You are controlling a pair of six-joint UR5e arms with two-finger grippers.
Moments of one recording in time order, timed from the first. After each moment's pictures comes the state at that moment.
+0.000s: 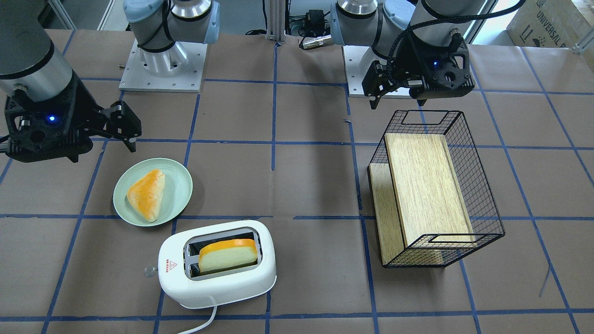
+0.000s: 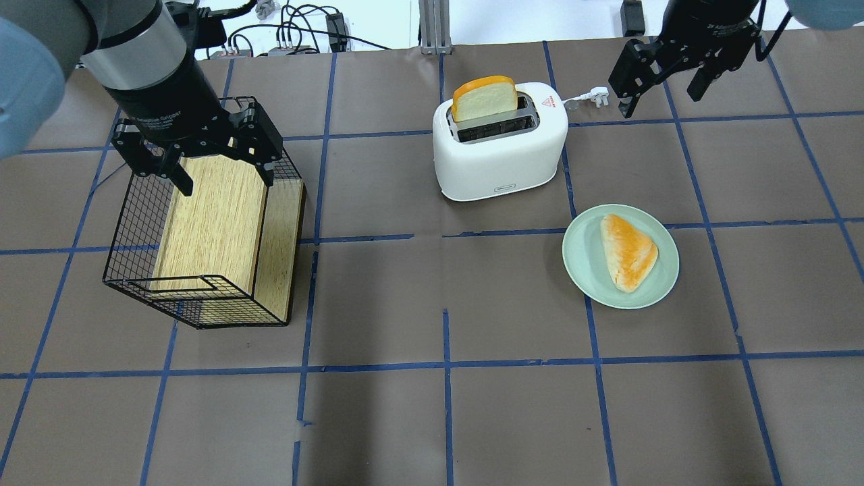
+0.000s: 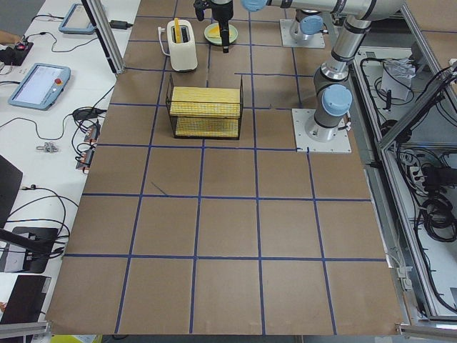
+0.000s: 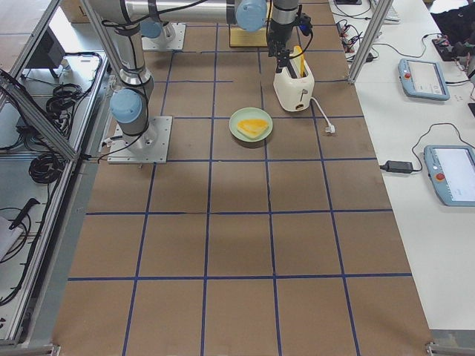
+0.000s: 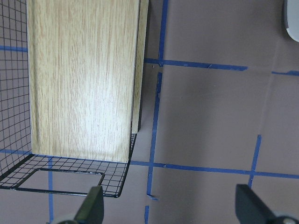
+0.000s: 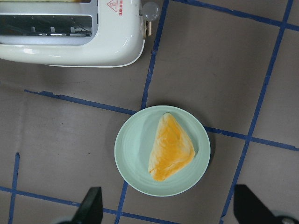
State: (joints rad) left arm -1.60 -1.56 -1.53 -1.70 1.58 -0.13; right arm 1.51 -1.41 1.38 -1.53 -1.57 -0.30
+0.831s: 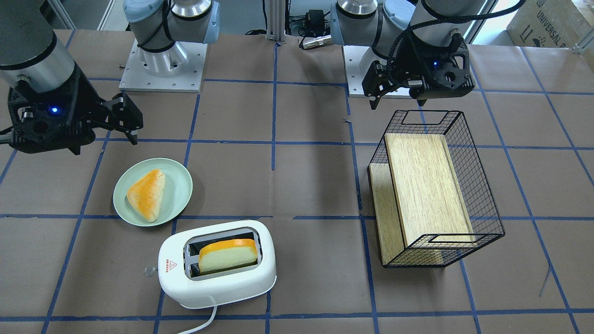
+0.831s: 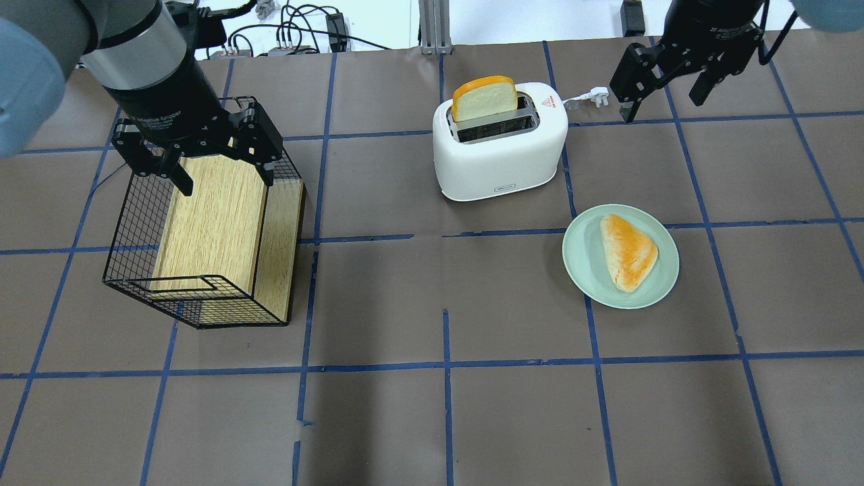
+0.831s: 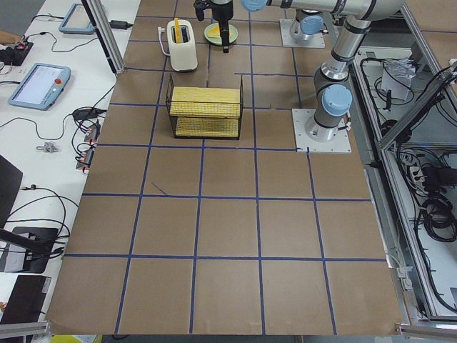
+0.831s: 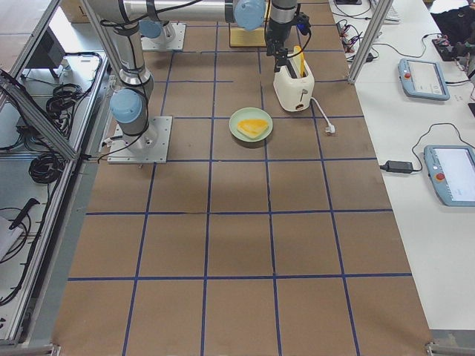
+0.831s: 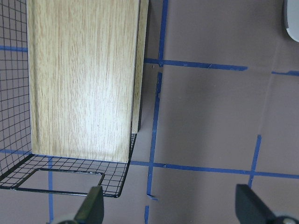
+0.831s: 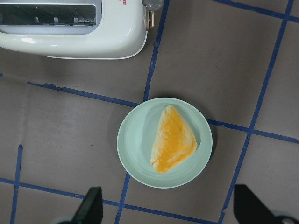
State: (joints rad) left arm -1.60 -1.56 -1.53 -1.70 1.58 -0.13; right arm 1.51 -1.43 1.40 -1.51 -1.58 -0.30
